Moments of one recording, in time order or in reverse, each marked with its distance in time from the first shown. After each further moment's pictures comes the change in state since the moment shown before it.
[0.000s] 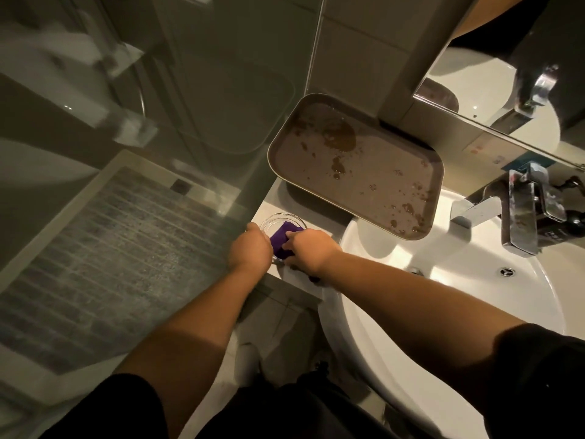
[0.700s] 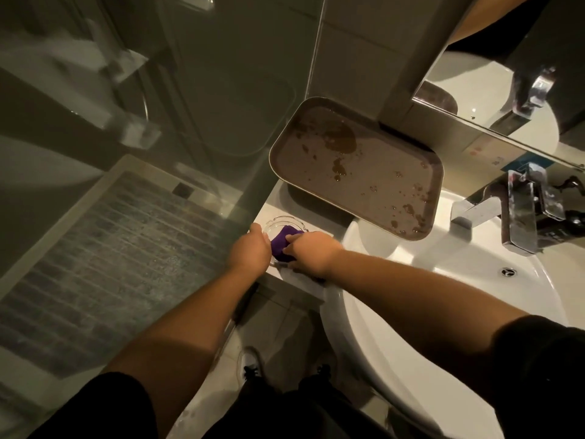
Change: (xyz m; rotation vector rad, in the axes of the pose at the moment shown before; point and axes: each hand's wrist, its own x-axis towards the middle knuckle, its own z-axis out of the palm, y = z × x) left_hand 0.004 -0.011 0.000 -0.016 -0.016 0.127; right_hand -0.013 0.001 -0.013 -0.117 -0.023 -0.135
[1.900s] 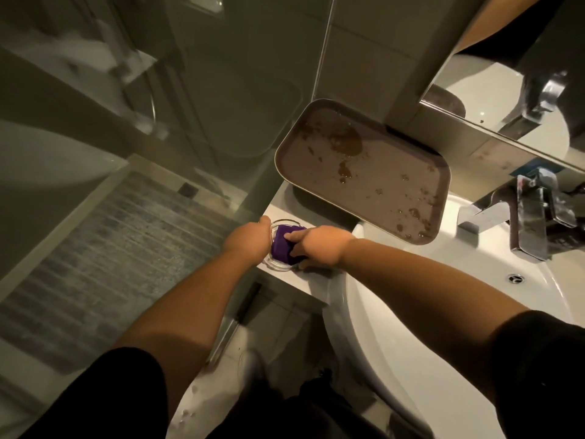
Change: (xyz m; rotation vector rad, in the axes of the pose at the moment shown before) left_hand 0.027 -0.009 -0.012 0.254 -0.072 0.176; right_hand -0.006 0.016 -0.022 -0.091 -0.088 -0.158
